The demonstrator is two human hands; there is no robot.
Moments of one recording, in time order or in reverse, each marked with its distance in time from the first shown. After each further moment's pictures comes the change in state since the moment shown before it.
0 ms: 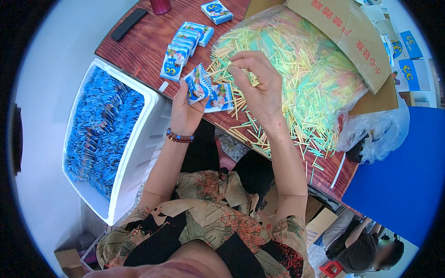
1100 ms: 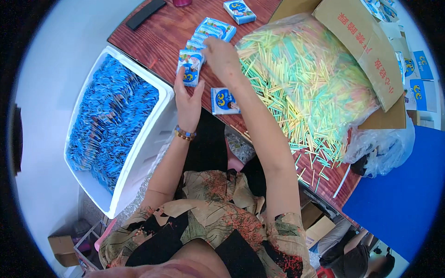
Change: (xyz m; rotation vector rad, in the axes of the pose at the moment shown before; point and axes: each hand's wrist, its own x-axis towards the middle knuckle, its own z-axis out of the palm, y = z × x) left_hand 0.014 0.017 -0.040 1.375 0.296 0.716; right_hand 0.058 0.096 0.132 -0.278 -0.335 0.201
